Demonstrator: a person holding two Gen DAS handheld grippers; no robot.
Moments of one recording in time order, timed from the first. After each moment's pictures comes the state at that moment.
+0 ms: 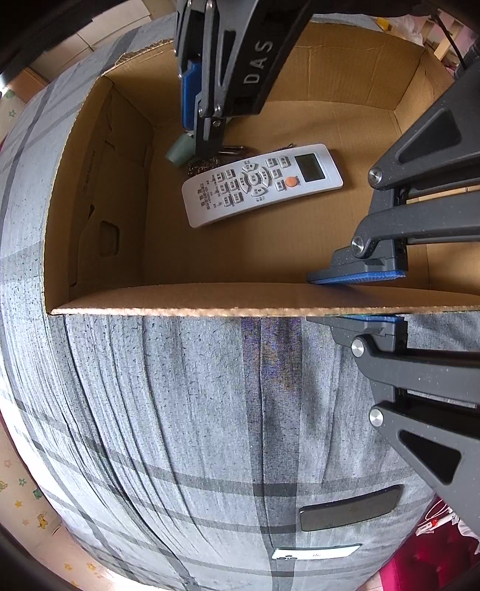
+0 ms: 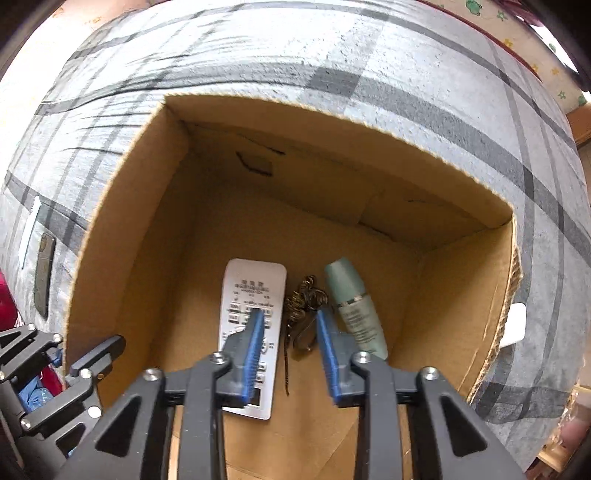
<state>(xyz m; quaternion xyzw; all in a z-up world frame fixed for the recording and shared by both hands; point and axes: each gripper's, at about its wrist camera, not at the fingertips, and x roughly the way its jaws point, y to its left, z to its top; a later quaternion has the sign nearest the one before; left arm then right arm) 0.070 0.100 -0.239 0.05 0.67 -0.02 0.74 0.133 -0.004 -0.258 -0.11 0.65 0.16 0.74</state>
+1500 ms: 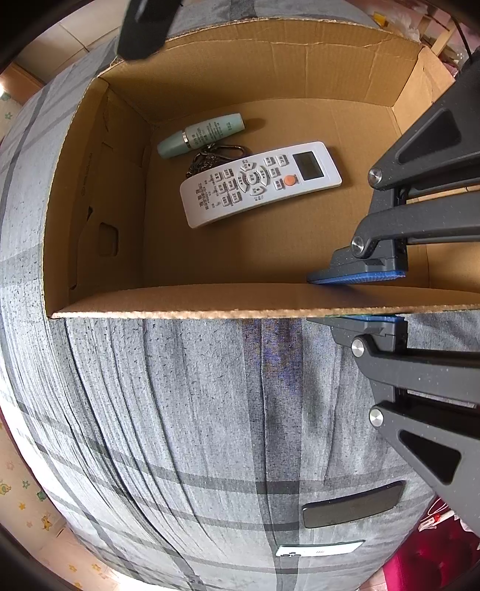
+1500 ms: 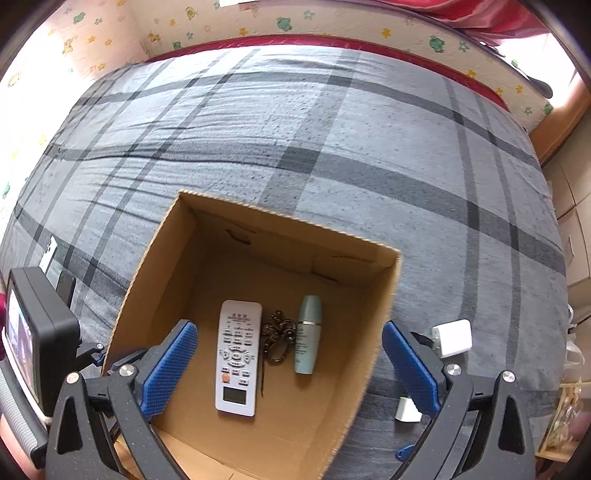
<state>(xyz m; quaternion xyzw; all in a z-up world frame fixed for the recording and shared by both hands) 0.071 0.098 -0.240 0.06 0.67 -0.02 0.74 0.118 -0.038 -0.174 -0.08 0.57 0.14 0.81</state>
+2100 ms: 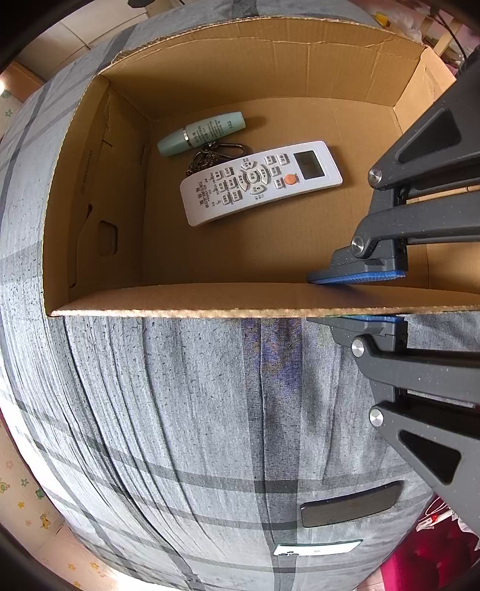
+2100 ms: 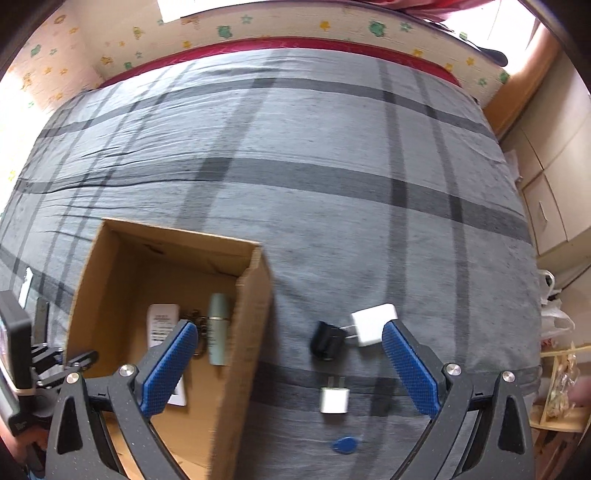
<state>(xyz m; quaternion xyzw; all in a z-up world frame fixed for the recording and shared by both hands) 0.072 0.098 -0.240 0.05 0.67 -0.02 0.74 0.141 -0.137 -0.160 -0.06 0.58 0.06 0.81</state>
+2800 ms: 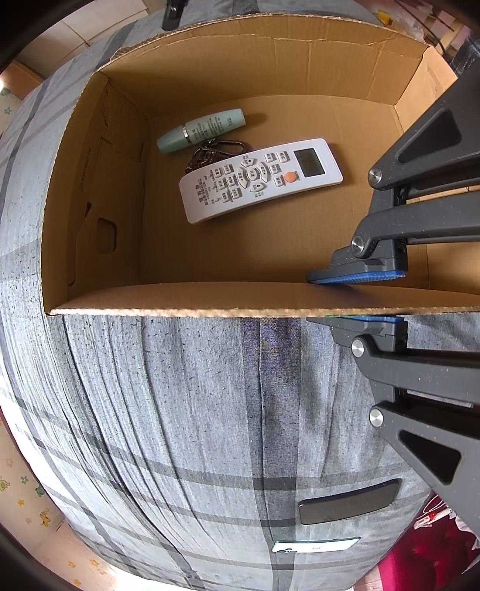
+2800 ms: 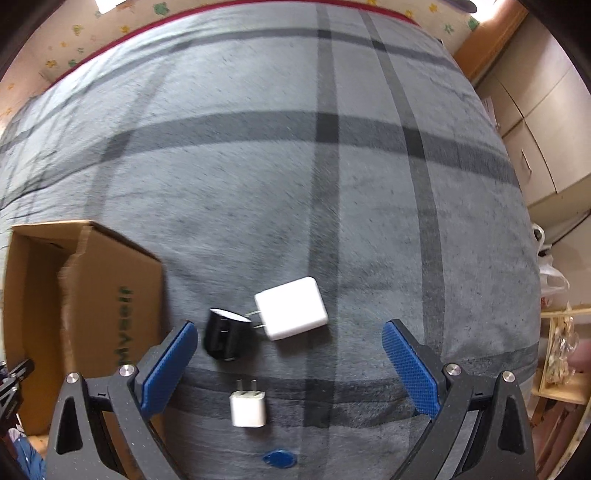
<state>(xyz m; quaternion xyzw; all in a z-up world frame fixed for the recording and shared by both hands) 0.072 0.095 -0.240 0.06 0.67 -0.01 0.74 0.175 -0.225 -0.236 -0.04 0.64 0.00 0.77</state>
